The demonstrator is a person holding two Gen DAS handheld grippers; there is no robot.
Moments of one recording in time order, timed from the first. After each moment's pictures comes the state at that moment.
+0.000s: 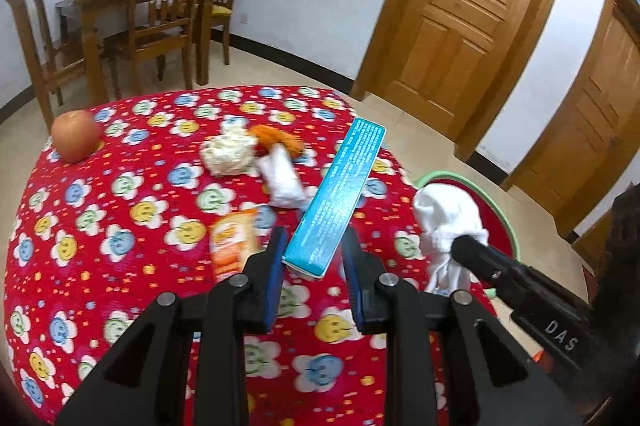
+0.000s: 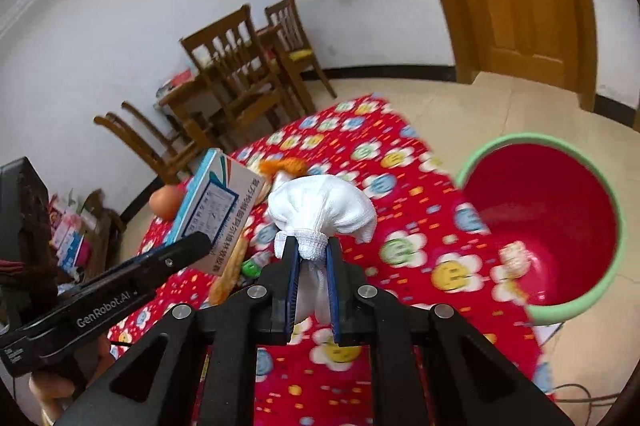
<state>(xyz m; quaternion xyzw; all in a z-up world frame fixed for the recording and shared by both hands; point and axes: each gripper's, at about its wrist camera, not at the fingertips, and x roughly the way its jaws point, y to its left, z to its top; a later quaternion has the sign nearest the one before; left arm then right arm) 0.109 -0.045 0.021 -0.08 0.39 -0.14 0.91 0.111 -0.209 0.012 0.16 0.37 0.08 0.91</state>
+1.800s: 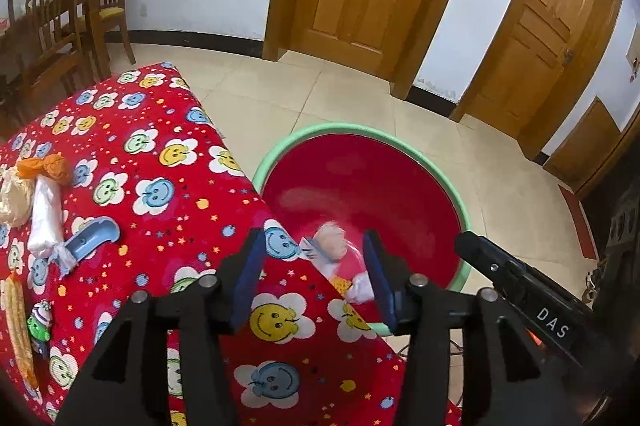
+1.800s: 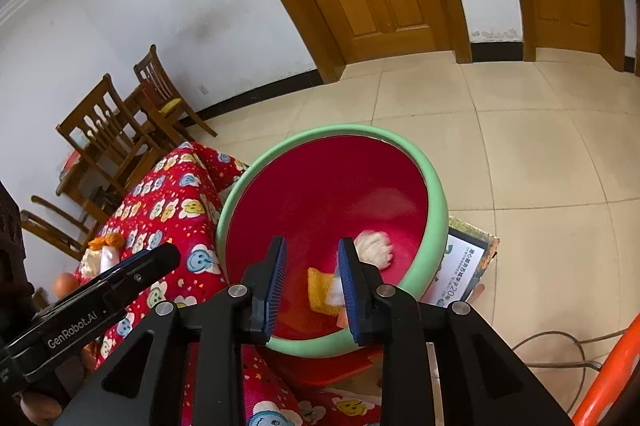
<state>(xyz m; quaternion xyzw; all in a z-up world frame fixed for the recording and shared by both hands) 0.149 -0.247 -0.019 0.01 0.43 -0.26 0.86 0.086 -0.390 -0.033 0.24 0.36 -0.12 0.89</state>
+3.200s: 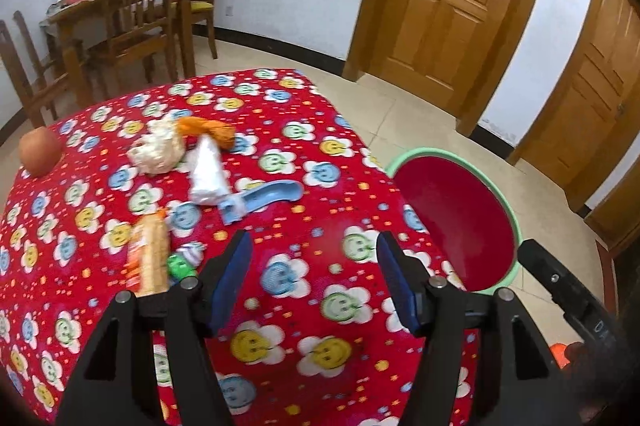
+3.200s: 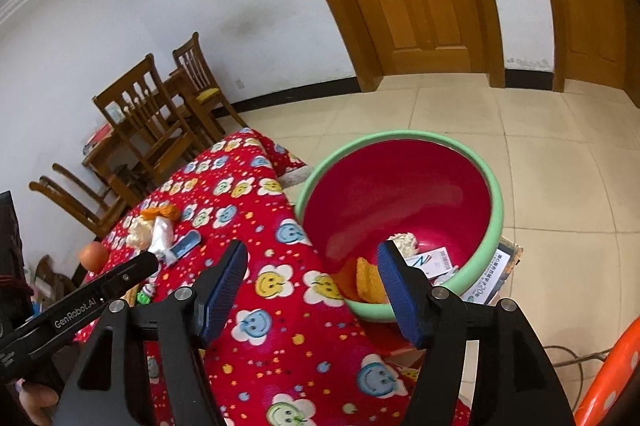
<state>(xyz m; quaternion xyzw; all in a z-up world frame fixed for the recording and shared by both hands) 0.122 -0.122 0.006 -0.04 0.41 -0.14 0.90 0.077 -0.314 0.000 0.20 0.35 -0.07 0.91</state>
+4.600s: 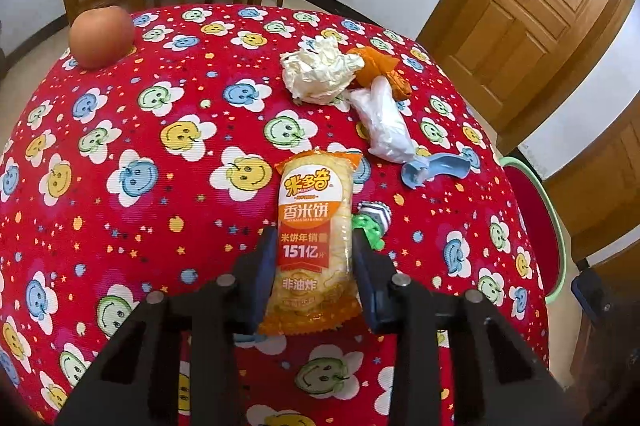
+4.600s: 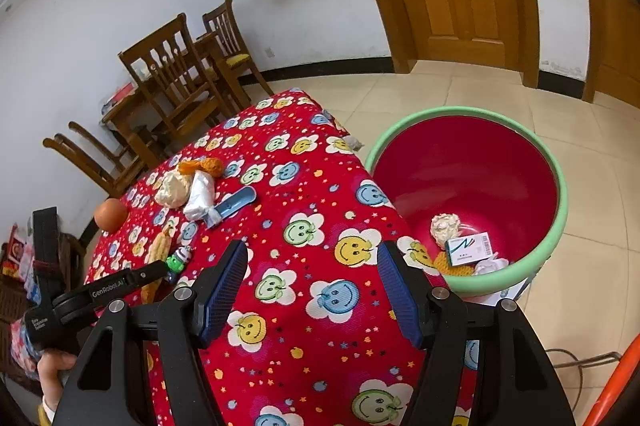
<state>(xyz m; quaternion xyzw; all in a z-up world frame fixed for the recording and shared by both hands) 0.146 0.000 -0.054 -0.13 0.48 -0.06 0.87 0.099 -0.246 -0.012 0.17 0.39 -0.02 0.91</state>
